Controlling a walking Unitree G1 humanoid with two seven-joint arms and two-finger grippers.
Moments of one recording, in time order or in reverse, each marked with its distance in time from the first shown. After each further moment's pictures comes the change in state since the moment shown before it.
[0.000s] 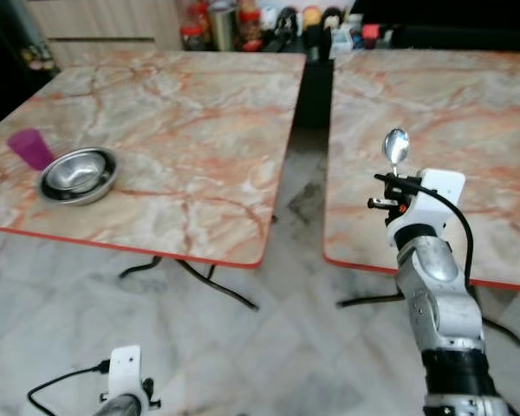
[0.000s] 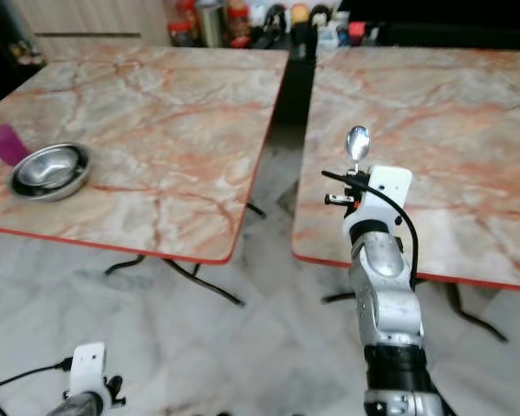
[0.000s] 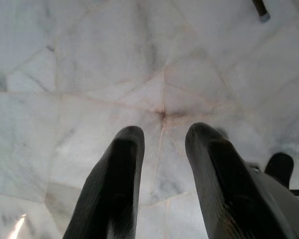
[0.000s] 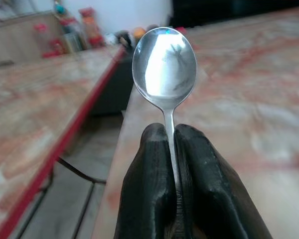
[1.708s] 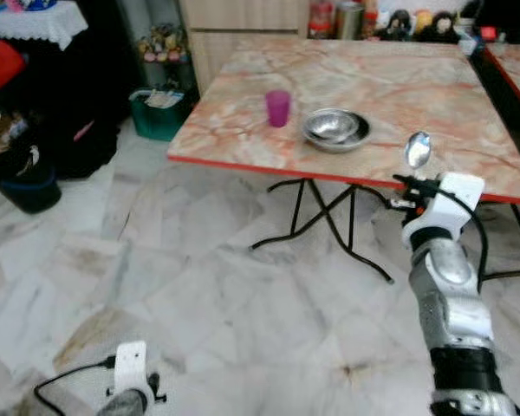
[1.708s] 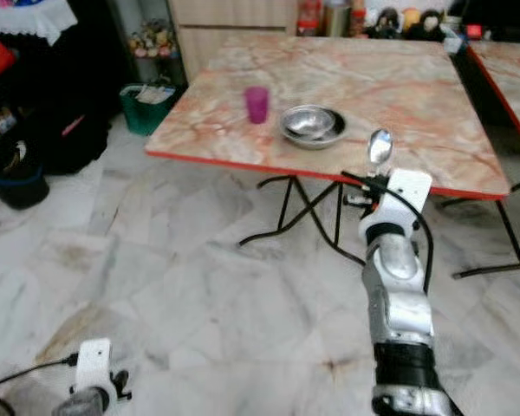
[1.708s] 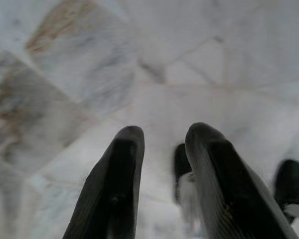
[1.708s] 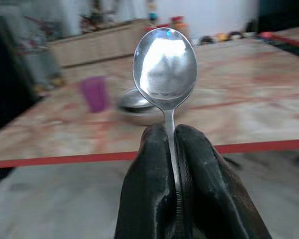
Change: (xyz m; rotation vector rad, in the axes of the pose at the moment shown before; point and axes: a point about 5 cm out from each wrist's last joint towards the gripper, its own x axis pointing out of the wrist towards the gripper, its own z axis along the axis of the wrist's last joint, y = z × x) left arm 0.000 0.010 0.006 0.004 -0.028 0.025; right arm 0.006 0.014 0.005 0.032 -0.045 0.033
